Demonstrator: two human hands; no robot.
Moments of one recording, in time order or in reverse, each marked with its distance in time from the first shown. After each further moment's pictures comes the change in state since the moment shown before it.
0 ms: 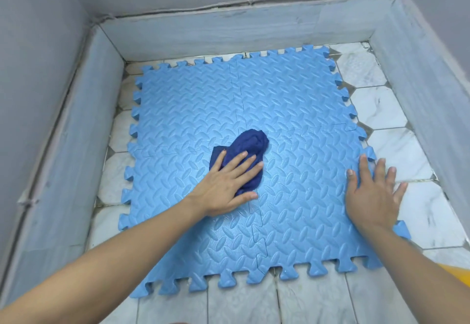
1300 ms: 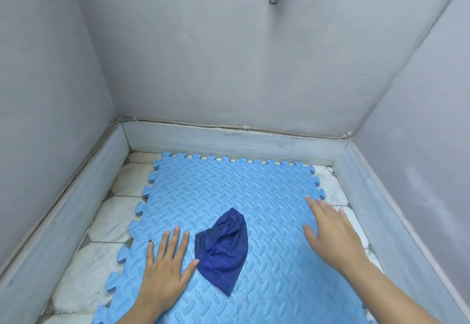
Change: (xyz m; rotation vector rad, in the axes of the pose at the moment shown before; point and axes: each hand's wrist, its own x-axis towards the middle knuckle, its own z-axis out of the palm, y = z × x) left_hand -0.017 -0.059 0.014 -0.028 0.130 -0.723; right_hand 0.072 -0.118 -0.150 -0.147 -0.066 -0.516
